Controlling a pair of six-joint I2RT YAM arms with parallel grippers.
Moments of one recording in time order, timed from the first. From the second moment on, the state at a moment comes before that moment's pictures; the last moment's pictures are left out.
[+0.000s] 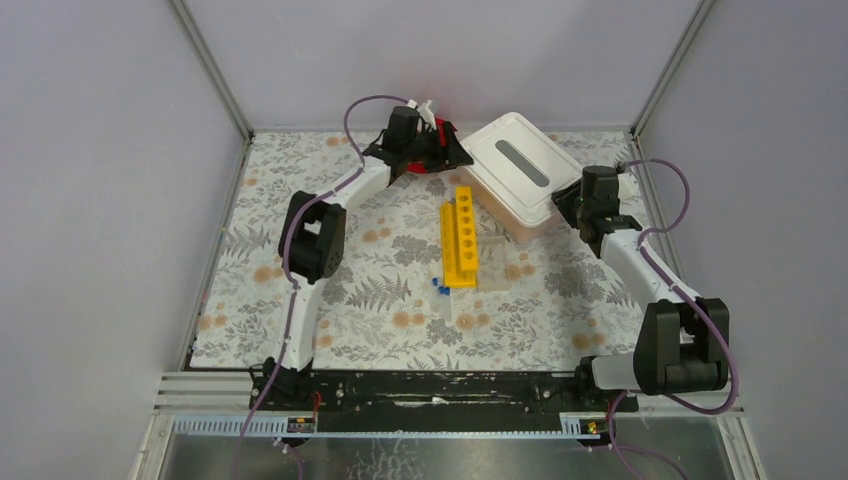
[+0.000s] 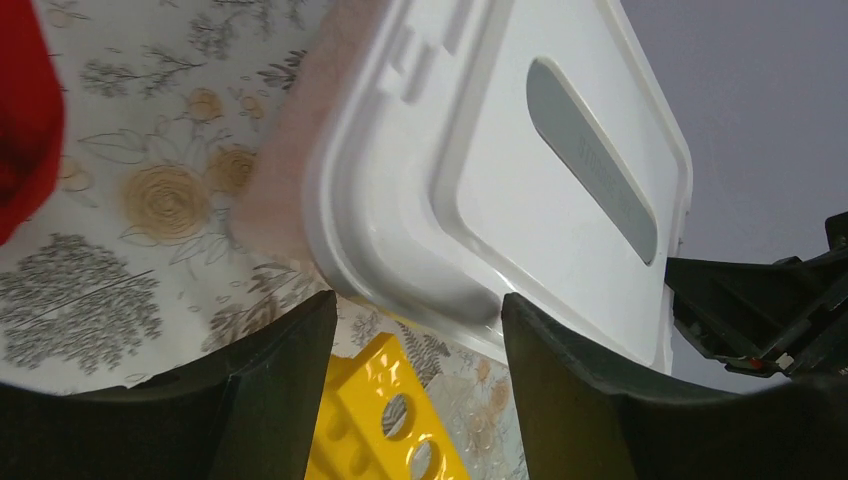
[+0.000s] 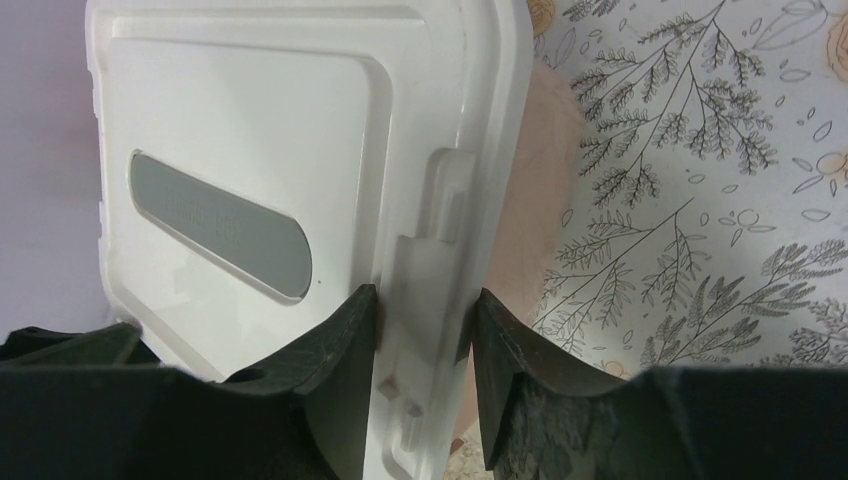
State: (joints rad) left arm -0.40 2.30 1.92 -0.07 0.56 -0.65; right arm 0.07 1.36 0.89 -0.17 0.18 0.96
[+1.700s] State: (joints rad) left arm -0.29 2.32 1.92 0.03 0.58 -0.66; right arm -0.04 2.01 1.64 -0.25 -0.19 0.46
